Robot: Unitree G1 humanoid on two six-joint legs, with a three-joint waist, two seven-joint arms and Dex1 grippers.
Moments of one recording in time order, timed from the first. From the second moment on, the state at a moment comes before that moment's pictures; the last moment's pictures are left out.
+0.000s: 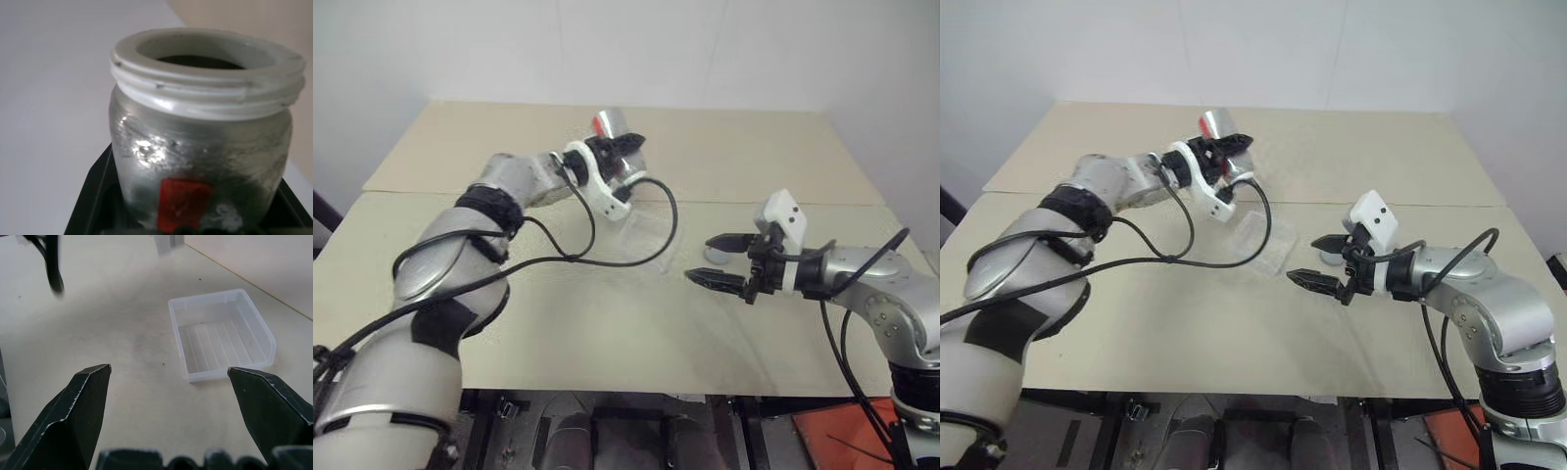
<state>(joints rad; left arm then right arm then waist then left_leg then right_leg) -1.47 0.43 -0.95 1.20 1.26 -0.55 0.48 -0.45 -0.78 -0.08 -0.44 0.67 0.97 0.80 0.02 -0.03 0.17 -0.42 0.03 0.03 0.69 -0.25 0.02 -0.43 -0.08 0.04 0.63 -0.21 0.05</state>
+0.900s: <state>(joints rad) -1.45 0.39 -0.95 1.27 1.19 -0.50 0.48 -0.46 -0.76 -0.17 -0.51 0.81 1.04 0.65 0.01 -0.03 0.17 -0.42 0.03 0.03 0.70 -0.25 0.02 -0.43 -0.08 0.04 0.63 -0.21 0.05</state>
